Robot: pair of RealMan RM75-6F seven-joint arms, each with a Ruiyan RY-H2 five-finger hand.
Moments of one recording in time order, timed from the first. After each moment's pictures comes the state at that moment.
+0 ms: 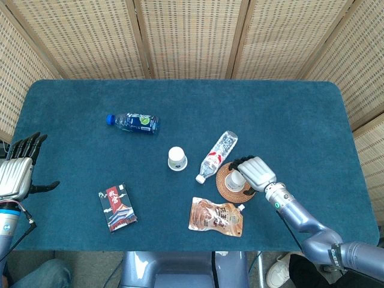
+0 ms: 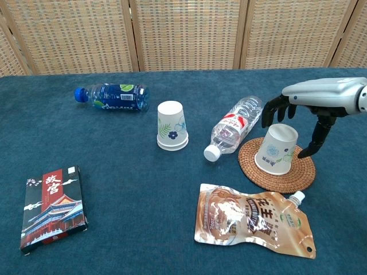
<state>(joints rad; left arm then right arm) -0.37 -0.98 -0.09 -1.90 1.13 1.34 0.16 0.71 -1.30 0.18 -1.57 -1.24 0.73 -0.24</state>
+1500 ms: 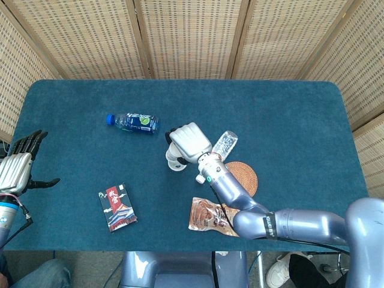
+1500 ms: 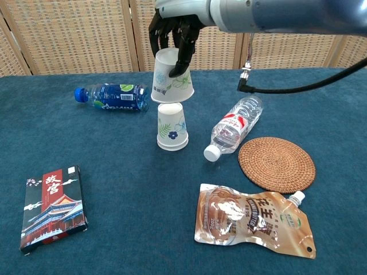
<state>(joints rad) -0.37 -0.94 -0.15 -1.87 1.10 1.20 0.06 1.26 -1.45 0.35 -1.65 -0.54 0.89 -0.72</state>
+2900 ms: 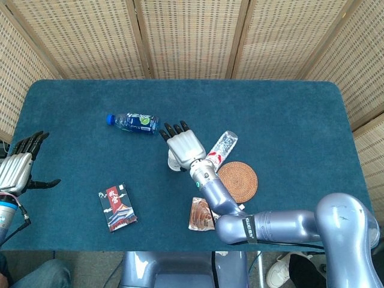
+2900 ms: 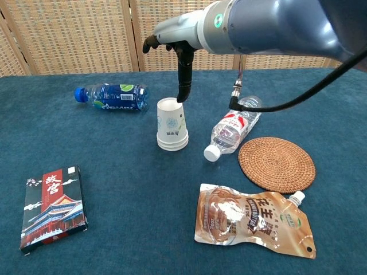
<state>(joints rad) -0.37 -0.91 -0.16 -1.88 1.12 1.15 0.02 1.38 -1.49 0.28 -1.67 -0.32 1.02 -0.85</state>
